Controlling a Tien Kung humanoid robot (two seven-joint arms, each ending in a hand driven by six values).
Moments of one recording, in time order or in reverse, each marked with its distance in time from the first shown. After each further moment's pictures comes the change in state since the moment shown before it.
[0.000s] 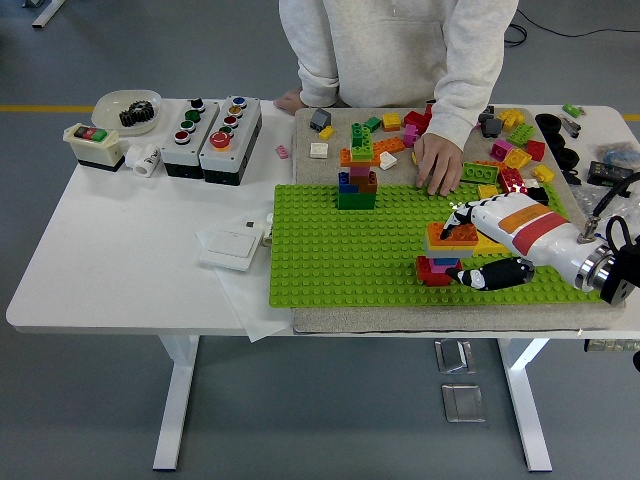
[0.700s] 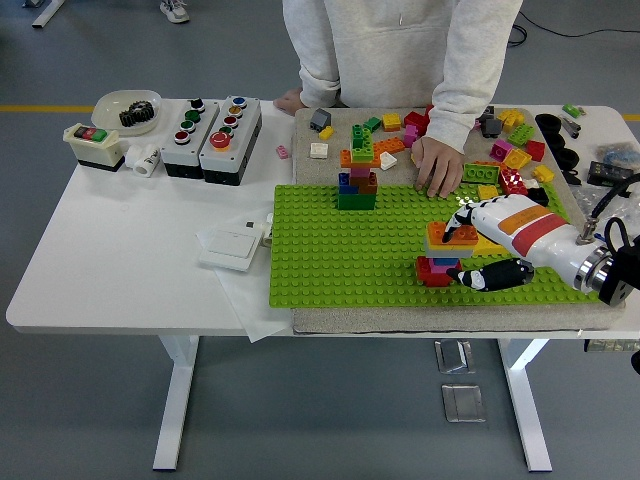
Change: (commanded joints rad) left arm -0.005 0.000 0.006 0.000 -0.009 0.000 -0.002; right arm -0.001 0.005 -0.008 -0.002 -0.009 0.006 -0.005
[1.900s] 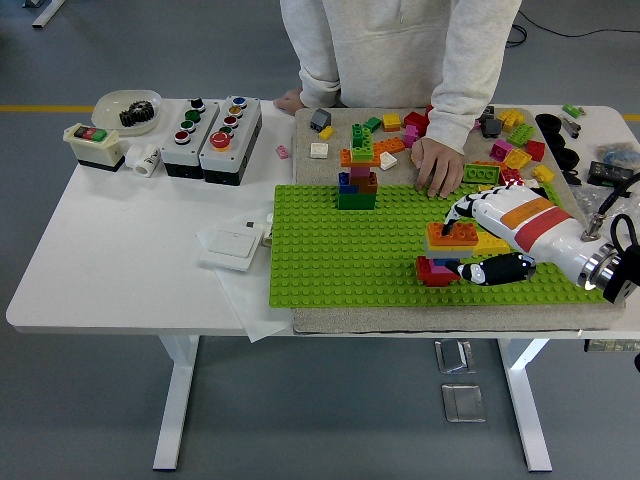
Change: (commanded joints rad) left arm -0.001 0.001 0.010 0.000 -0.011 -0.002 -0.001; right arm -0.016 -0.005 0.022 0.024 -0.019 -0.038 0.011
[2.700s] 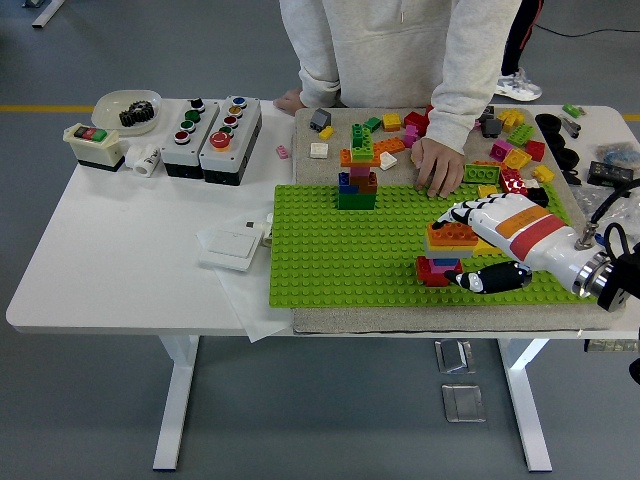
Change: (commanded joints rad) left arm 0.006 0.001 0.003 0.000 0.003 -0.002 0.002; right arm -0.008 0.002 -0.016 0.004 -0.028 -0.013 -0.007
